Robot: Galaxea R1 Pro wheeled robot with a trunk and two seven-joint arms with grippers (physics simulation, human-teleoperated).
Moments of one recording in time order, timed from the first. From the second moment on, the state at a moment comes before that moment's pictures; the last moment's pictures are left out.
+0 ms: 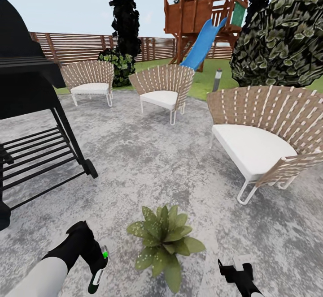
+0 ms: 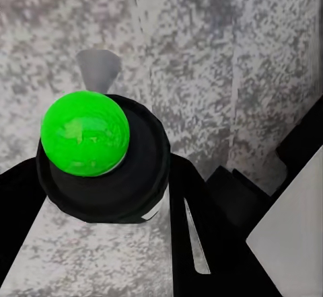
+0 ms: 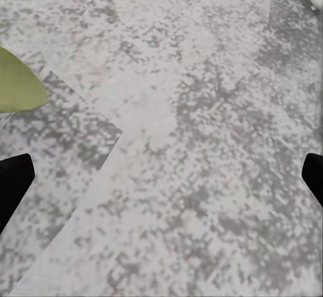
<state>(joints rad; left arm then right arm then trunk) -0.63 0.07 0.12 -0.58 -1.14 0.44 -1.16 -0.48 -0.09 -0.12 -0.11 0.21 -0.46 -0.03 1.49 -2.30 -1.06</state>
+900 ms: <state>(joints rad) -0.63 0.07 0.12 -0.58 -1.14 0.44 -1.17 -0.48 -0.09 -0.12 -0.11 0.21 -0.46 -0.02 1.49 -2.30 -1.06</state>
